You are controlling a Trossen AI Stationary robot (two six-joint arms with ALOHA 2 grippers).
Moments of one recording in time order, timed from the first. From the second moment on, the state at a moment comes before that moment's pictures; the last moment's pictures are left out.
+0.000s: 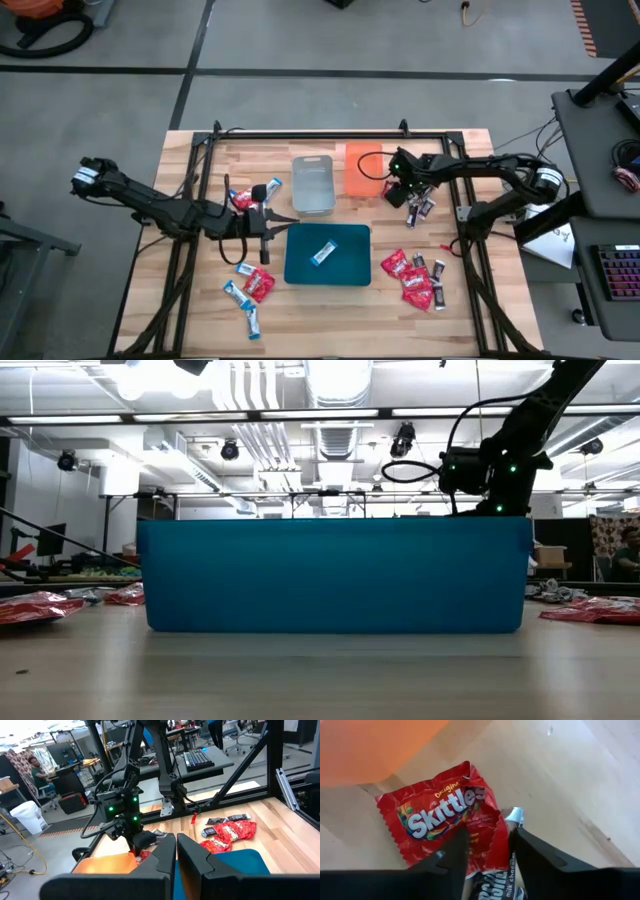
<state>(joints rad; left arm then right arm) -0.34 1.10 0.70 0.29 -0.46 0.22 -0.58 1.47 0.64 -0.44 0.08 0.19</state>
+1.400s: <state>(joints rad) -0.34 1.11 0.75 0.11 -0.65 -0.17 -0.56 0.90 0.63 -0.36 0.10 0.34</state>
